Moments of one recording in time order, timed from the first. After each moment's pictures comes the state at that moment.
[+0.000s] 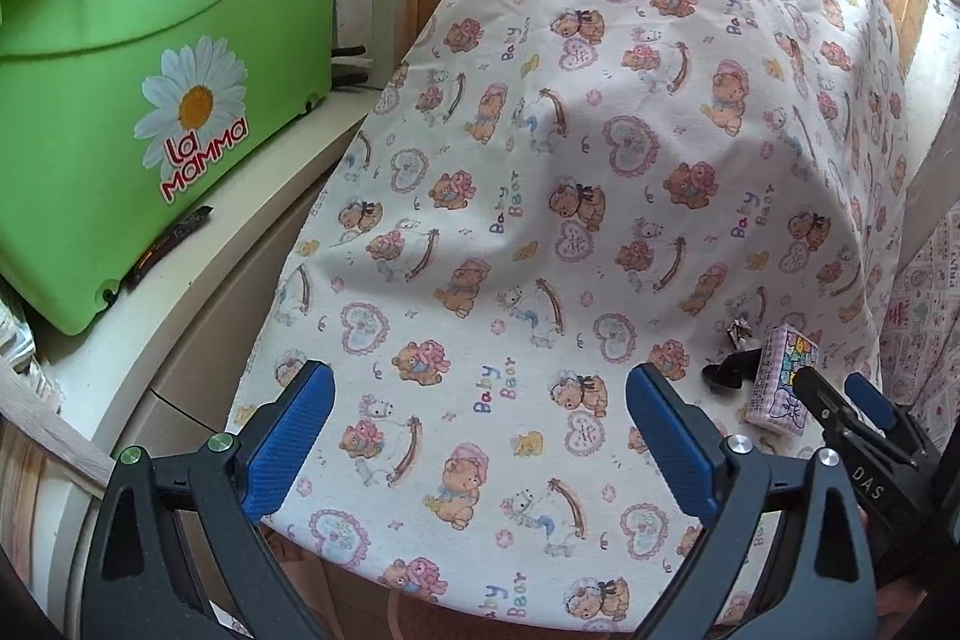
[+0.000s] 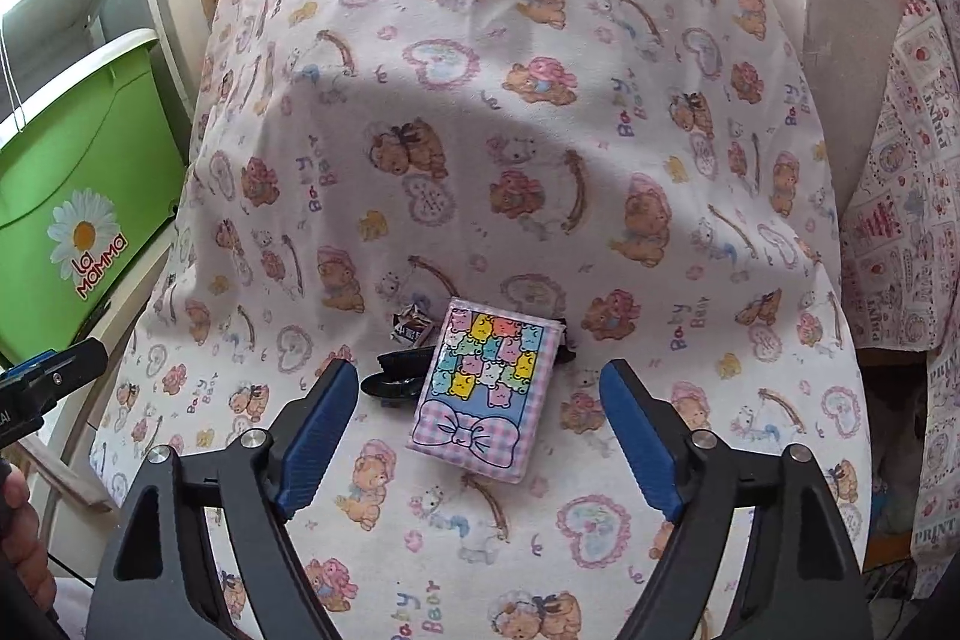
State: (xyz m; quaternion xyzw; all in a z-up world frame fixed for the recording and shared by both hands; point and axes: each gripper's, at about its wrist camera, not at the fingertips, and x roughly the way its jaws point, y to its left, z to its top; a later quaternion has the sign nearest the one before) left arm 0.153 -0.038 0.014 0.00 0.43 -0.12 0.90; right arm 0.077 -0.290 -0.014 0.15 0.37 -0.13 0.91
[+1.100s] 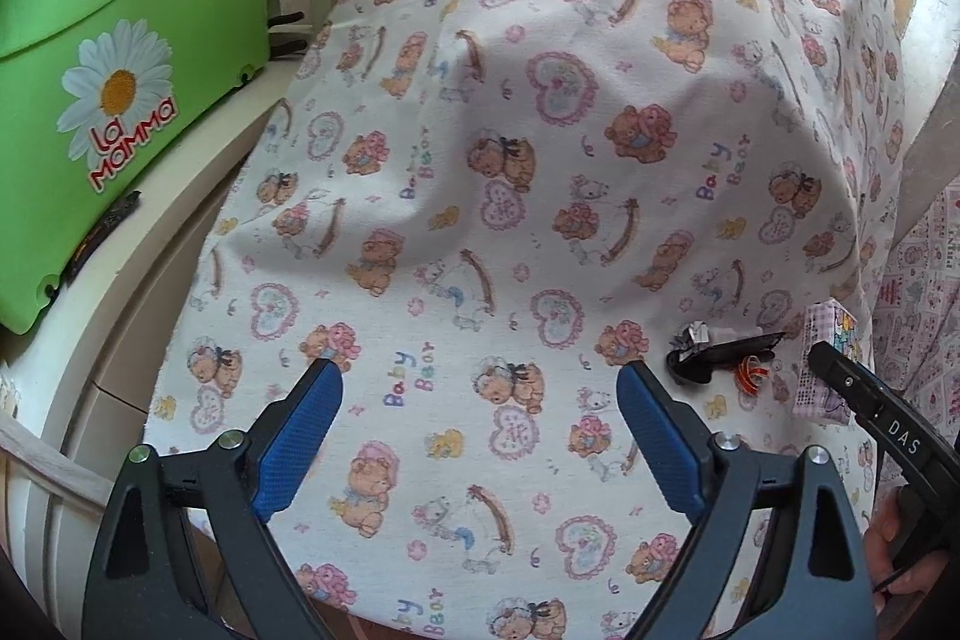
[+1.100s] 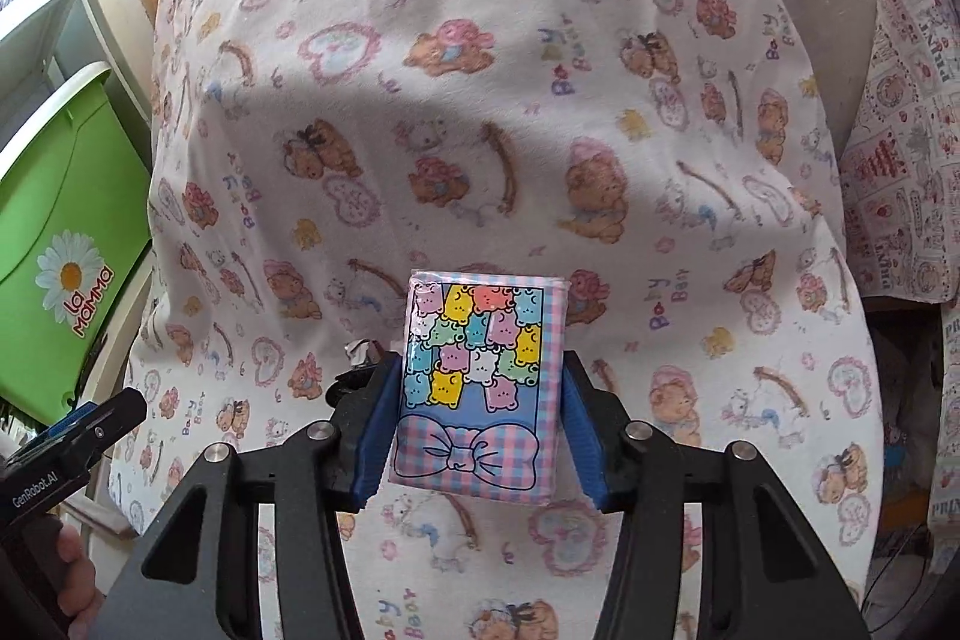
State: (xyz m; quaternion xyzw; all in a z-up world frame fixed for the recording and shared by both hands) left arm 0.163 -0.092 -0.007 0.01 0.47 -0.15 0.87; right arm 0.085 -0.334 -0.025 0.21 0.41 -0.13 0.88
